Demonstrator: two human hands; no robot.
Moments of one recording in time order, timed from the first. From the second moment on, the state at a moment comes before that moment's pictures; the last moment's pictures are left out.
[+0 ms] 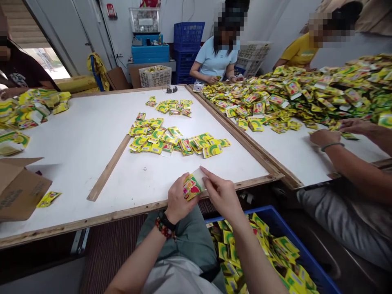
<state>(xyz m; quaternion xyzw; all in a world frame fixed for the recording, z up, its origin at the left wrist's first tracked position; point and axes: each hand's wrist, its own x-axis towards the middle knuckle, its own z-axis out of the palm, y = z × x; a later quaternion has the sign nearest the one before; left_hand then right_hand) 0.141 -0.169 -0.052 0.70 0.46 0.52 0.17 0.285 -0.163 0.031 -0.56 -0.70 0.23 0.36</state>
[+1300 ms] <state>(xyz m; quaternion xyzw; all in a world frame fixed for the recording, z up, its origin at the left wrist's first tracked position) 0.135 -0.173 -0.069 0.69 0.46 0.50 0.25 0.246 -0.183 -0.012 -0.45 -0.73 0.28 0.43</state>
